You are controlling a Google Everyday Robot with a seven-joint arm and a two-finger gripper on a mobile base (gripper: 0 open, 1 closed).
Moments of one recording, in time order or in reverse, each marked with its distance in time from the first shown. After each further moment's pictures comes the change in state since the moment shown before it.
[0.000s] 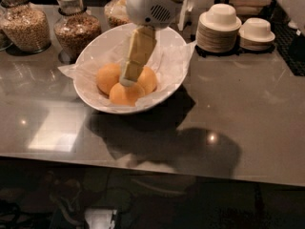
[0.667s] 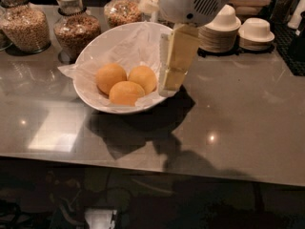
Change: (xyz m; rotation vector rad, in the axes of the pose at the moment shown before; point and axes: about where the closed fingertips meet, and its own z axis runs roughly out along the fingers) arm 0.024 0.055 -0.067 0.040 0.173 -0.043
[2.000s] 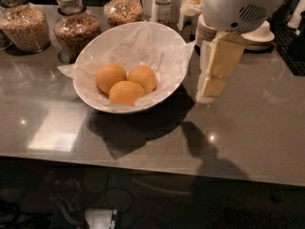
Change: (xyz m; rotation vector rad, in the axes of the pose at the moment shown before) arm 0.063 0.020 -0.028 0.063 0.144 0.106
